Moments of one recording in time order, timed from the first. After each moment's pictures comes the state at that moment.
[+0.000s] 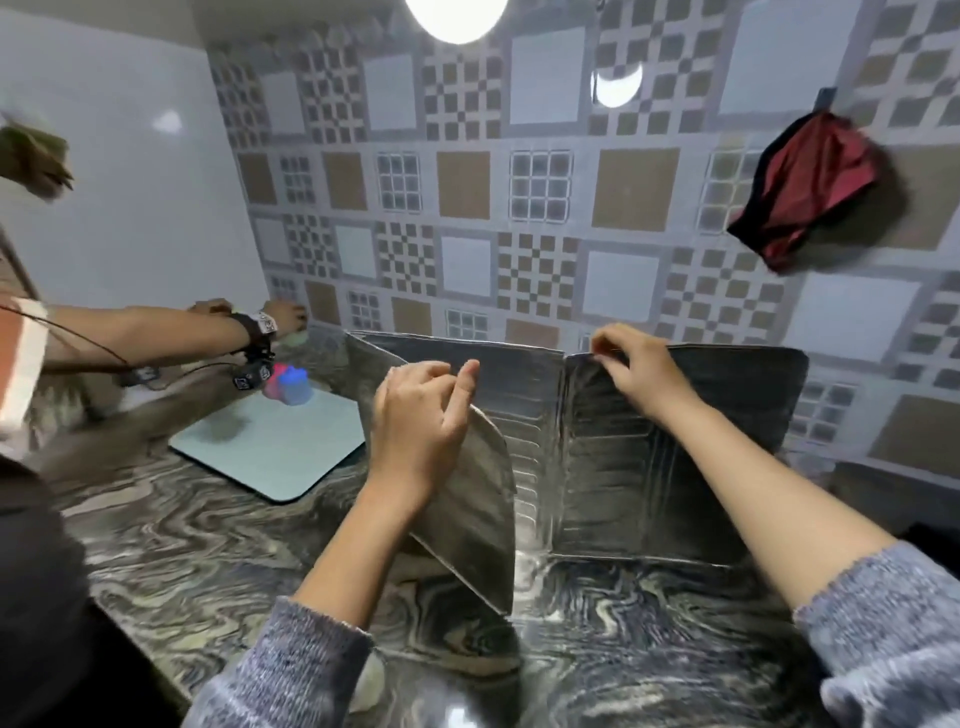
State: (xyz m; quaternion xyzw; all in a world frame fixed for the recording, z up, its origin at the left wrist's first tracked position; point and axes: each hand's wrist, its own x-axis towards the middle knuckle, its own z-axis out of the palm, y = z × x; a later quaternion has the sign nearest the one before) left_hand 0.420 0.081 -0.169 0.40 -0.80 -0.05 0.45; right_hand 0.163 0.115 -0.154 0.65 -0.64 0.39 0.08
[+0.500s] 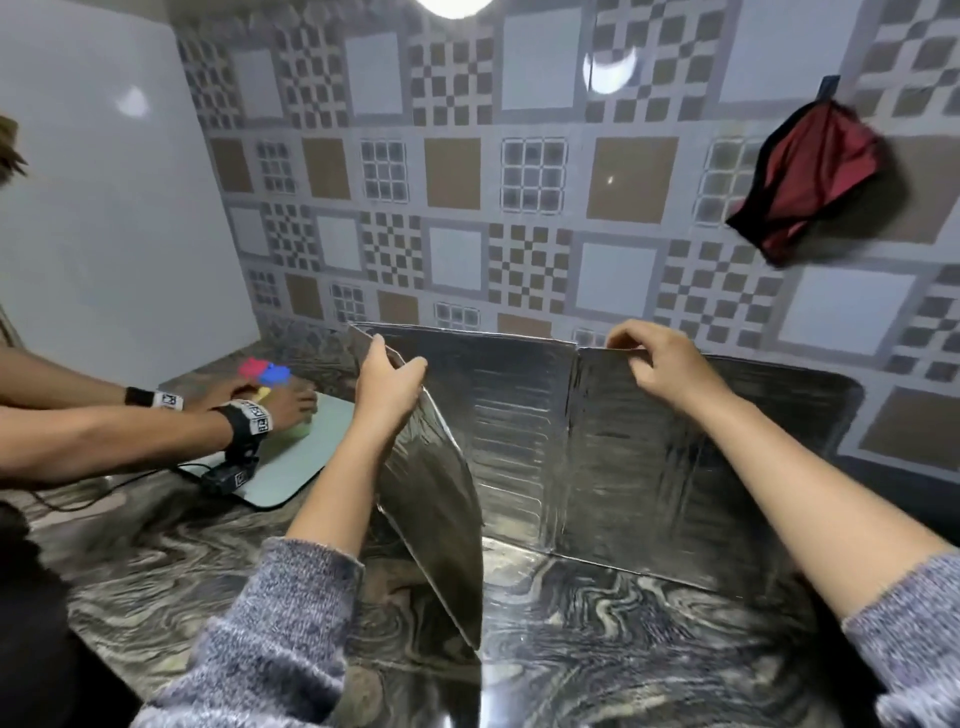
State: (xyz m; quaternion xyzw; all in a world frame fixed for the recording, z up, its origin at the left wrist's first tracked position) left_hand 0.416 0.018 -0.154 0.50 -0.64 -0.40 0.42; right_hand 0.143 0.121 -0.149 0.64 -0.68 0.34 0.07
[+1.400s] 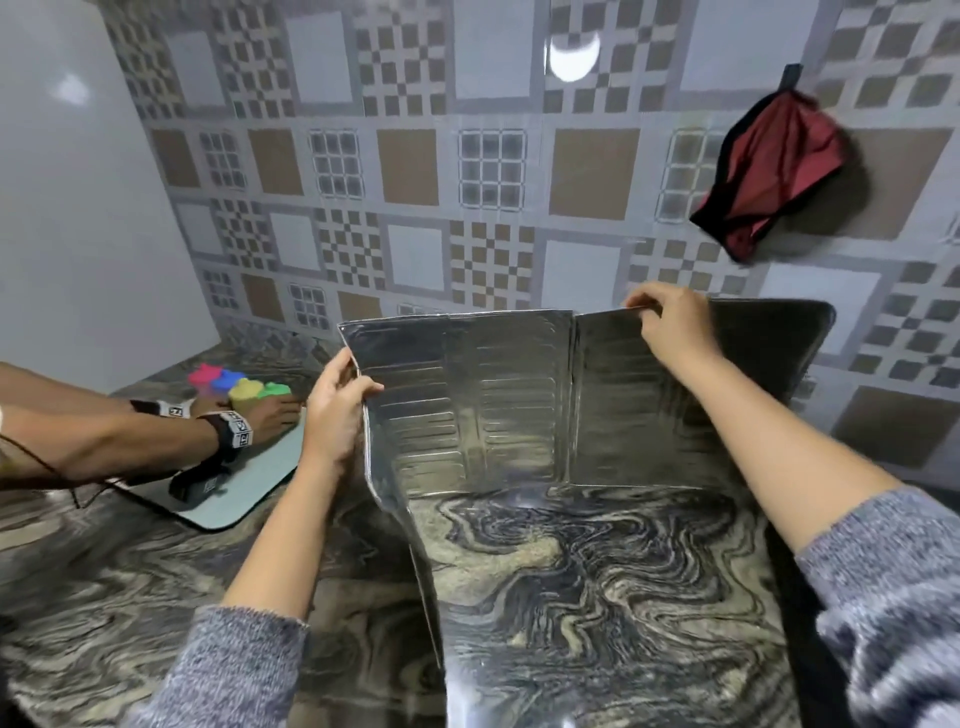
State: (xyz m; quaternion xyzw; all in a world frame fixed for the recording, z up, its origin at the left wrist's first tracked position) left_hand 0.405 0.009 -0.170 0.37 -0.58 -0.52 0.51; right_hand 0.079 0.099 -0.126 0.47 -0.76 0.43 0.14
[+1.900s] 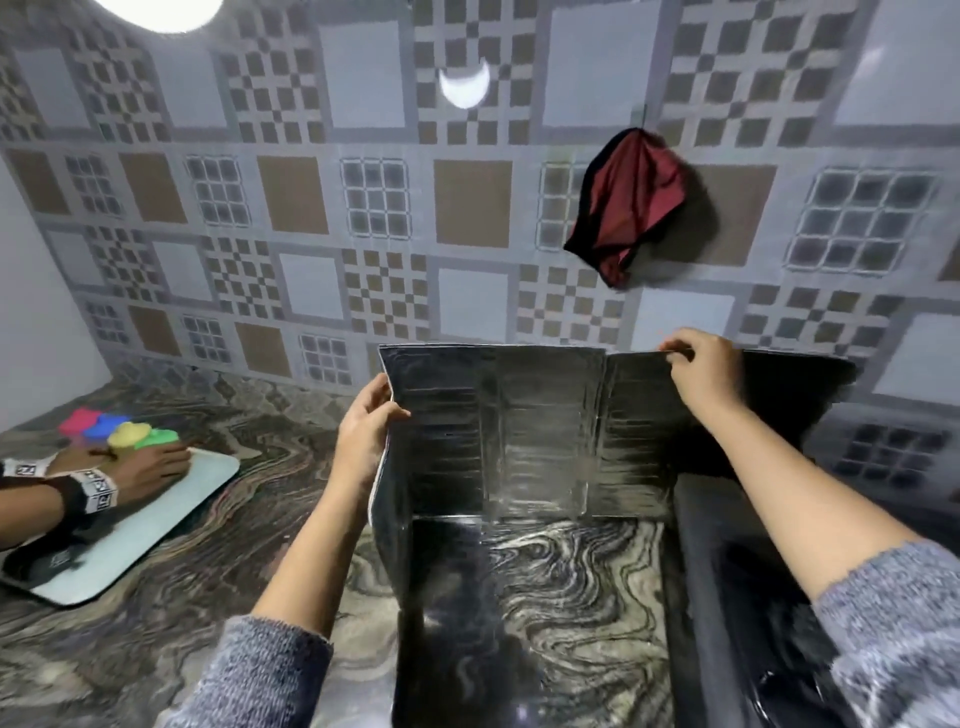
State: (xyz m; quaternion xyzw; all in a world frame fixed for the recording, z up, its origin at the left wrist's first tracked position) left_hand 0.259 0.065 -0.158 0.29 -0.62 -0.57 0.46; right_hand -0.052 0.193 -0.142 0.35 -0.81 0.45 0.15
